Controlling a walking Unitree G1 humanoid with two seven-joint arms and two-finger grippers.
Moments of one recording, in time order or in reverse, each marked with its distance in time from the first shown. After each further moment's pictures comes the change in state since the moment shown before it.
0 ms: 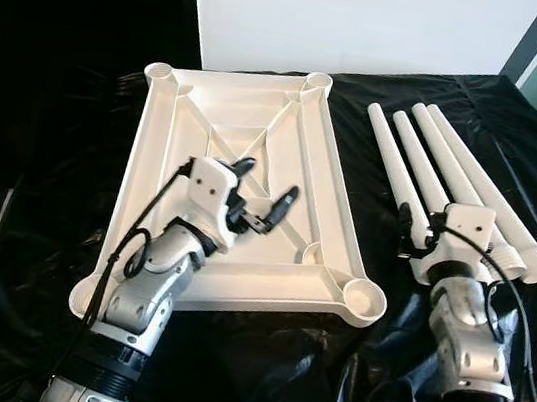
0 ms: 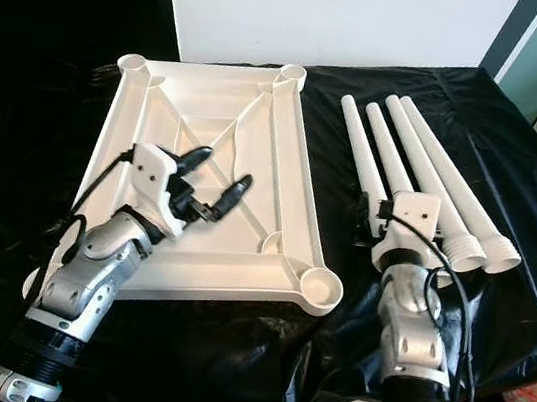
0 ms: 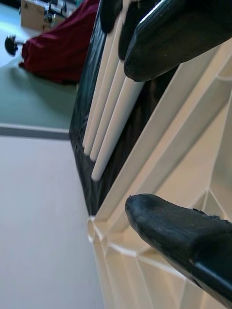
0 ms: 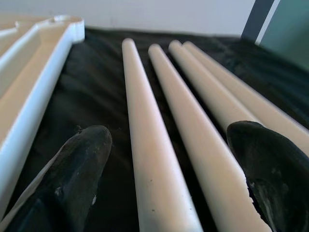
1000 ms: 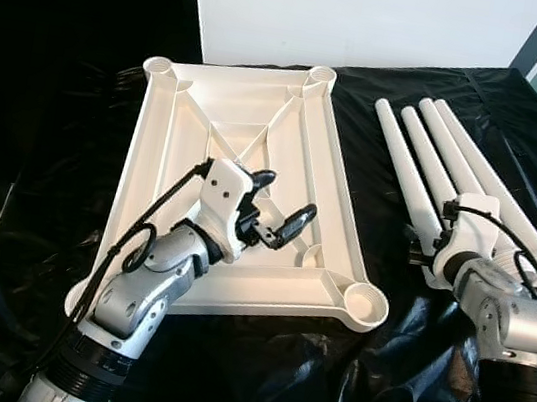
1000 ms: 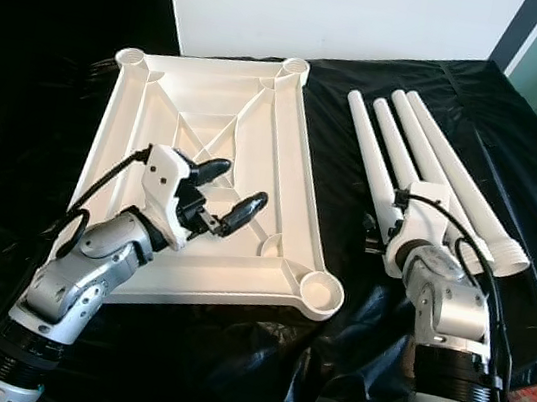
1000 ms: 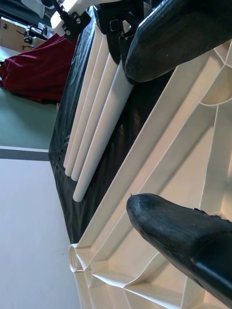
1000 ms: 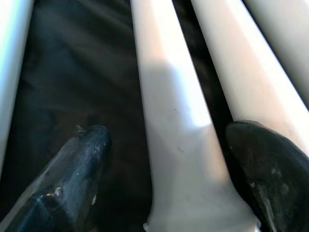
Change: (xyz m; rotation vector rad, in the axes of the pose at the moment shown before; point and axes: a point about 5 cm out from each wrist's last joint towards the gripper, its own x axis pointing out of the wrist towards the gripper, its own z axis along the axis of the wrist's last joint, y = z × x) left arm -0.002 -0.012 0.008 -0.032 0.081 -0.108; right arm 0.005 -0.024 0.004 0.135 0.454 0.088
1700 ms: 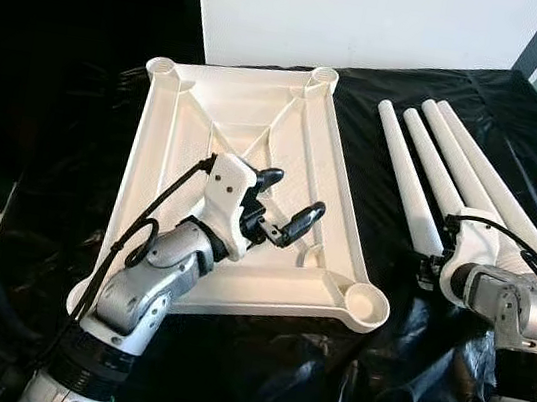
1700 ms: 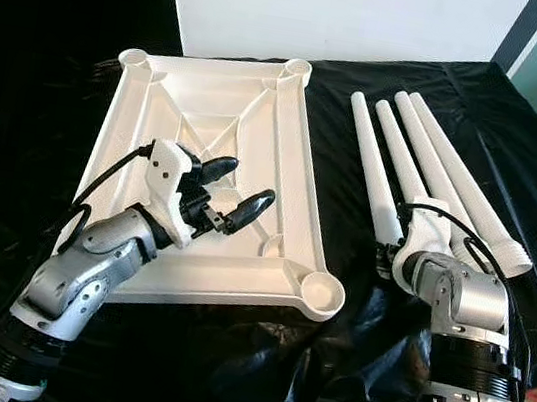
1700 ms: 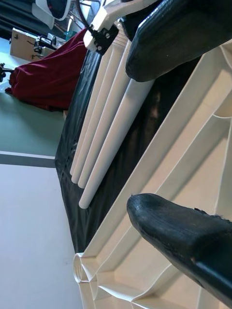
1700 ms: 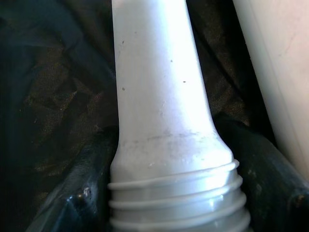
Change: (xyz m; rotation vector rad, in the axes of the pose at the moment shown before) left arm 0.008 0.002 0.007 -0.044 -0.020 -0.012; right arm 0.000 0.003 -0.014 0.027 0.145 0.021
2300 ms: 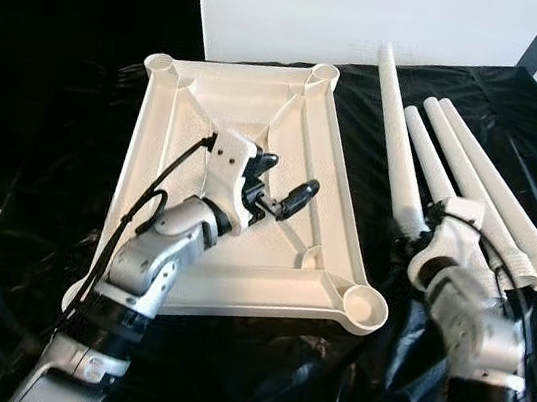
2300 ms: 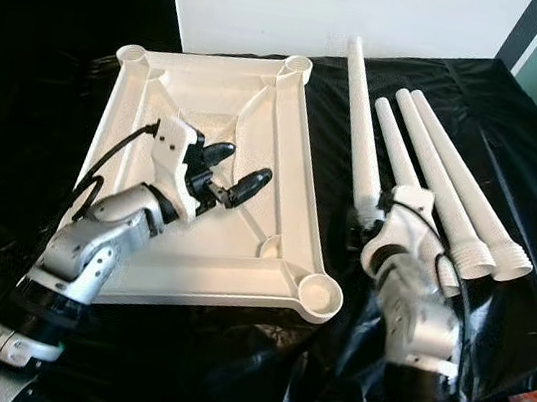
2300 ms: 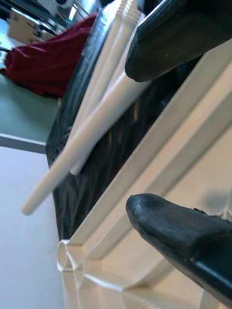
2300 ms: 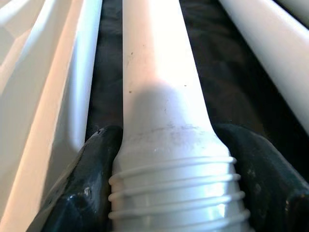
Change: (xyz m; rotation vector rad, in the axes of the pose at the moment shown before) left arm 0.019 0.019 0.001 -0.087 0.022 0.026; right arm -0.007 0.030 -0.003 0.057 -0.416 0.054
